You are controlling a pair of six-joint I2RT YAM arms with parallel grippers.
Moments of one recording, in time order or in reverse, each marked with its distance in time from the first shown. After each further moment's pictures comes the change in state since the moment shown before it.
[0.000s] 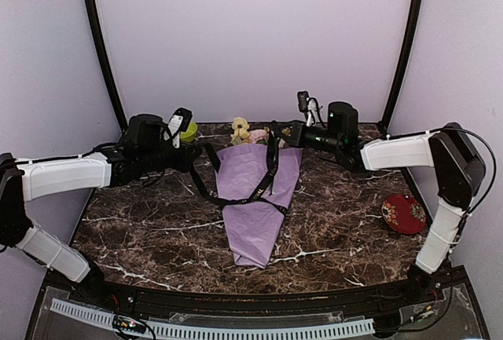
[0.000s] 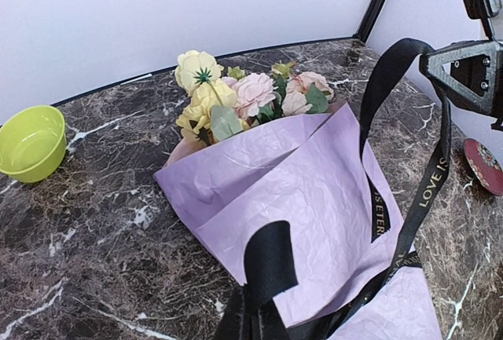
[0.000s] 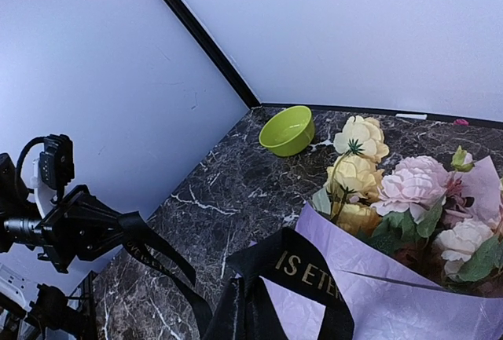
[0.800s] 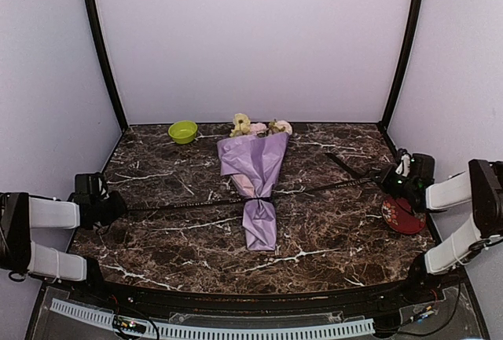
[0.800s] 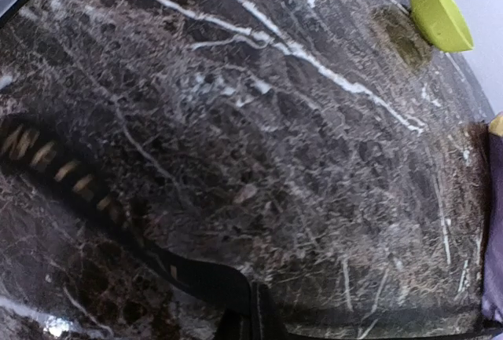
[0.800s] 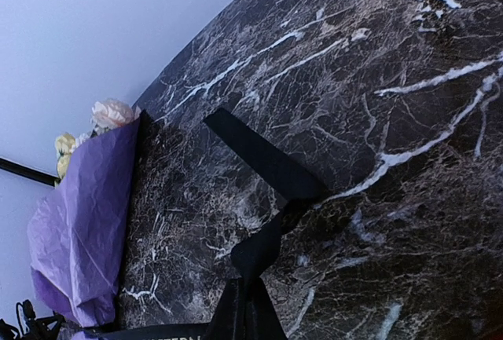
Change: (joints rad) left arm 0.695 -0.190 -0.602 0.070 0.025 -0.364; right arm -0.662 -0.337 -0.683 -0.040 0.027 0.111
